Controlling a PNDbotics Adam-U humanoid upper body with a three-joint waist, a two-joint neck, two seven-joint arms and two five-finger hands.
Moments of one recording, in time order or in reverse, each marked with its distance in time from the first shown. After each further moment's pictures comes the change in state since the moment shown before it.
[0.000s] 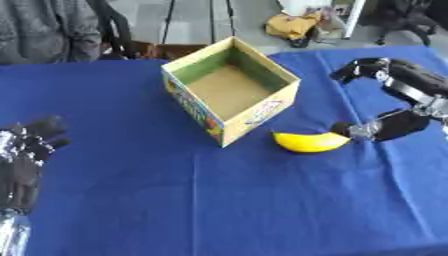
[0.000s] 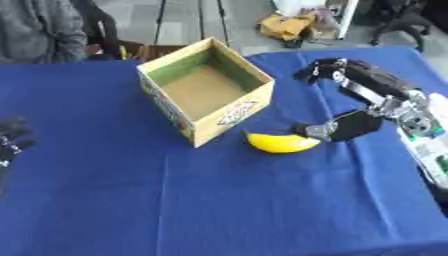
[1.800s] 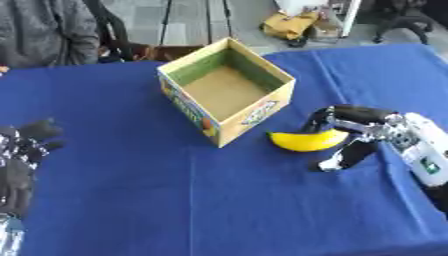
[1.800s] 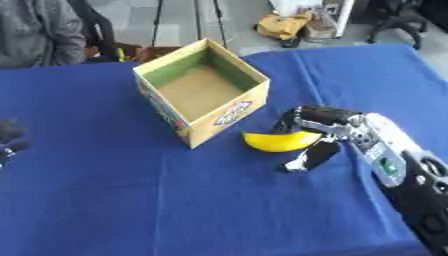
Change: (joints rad) left arm -0.001 0.000 -0.001 0.000 0.000 0.002 -0.008; right arm -0.107 0.078 0.148 0.356 0.156 -0.105 0.139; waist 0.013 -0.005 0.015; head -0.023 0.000
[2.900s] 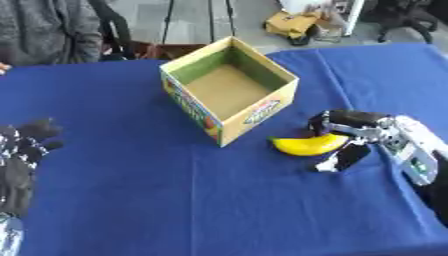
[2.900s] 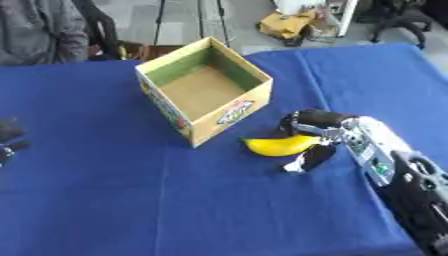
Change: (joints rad) left arm -0.005 -0.001 -0.005 0.000 0.000 0.000 0.000; right arm -0.027 0.024 0.004 0.086 0.045 -0.024 -0.014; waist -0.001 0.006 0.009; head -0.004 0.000
